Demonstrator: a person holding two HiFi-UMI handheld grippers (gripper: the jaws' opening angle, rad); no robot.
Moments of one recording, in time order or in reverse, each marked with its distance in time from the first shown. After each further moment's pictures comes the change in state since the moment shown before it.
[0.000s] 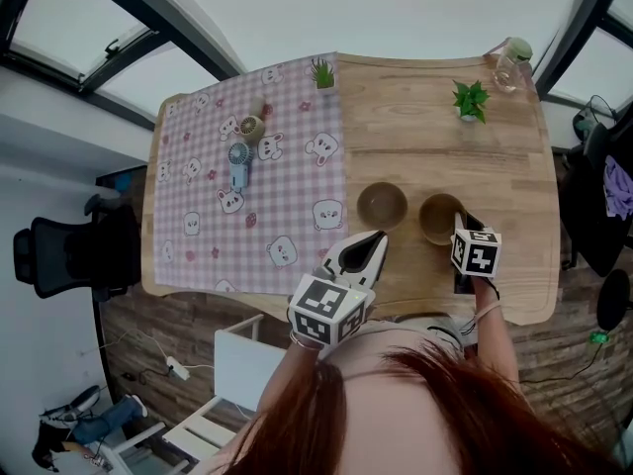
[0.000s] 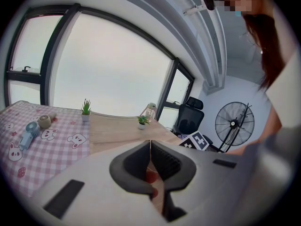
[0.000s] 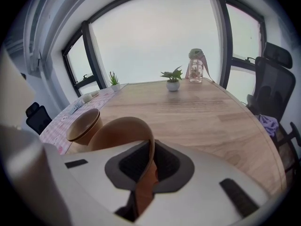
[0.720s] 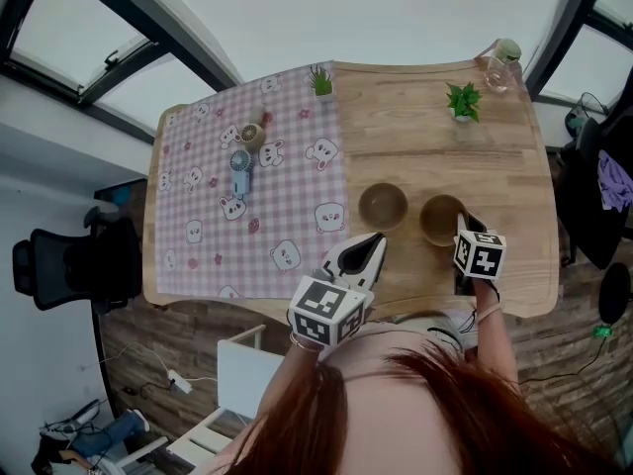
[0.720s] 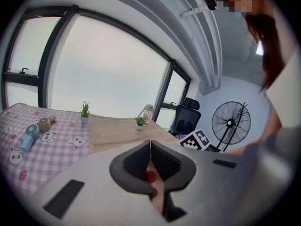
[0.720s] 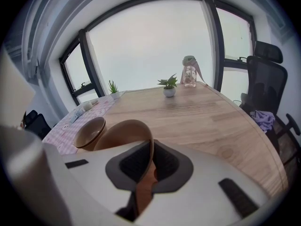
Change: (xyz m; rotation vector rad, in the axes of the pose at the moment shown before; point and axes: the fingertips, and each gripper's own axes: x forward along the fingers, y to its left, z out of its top) left arm -0.018 -0.002 -0.001 0.026 -0.017 -0.033; right arm -0.026 0.006 0.005 0.067 -0.067 -0.017
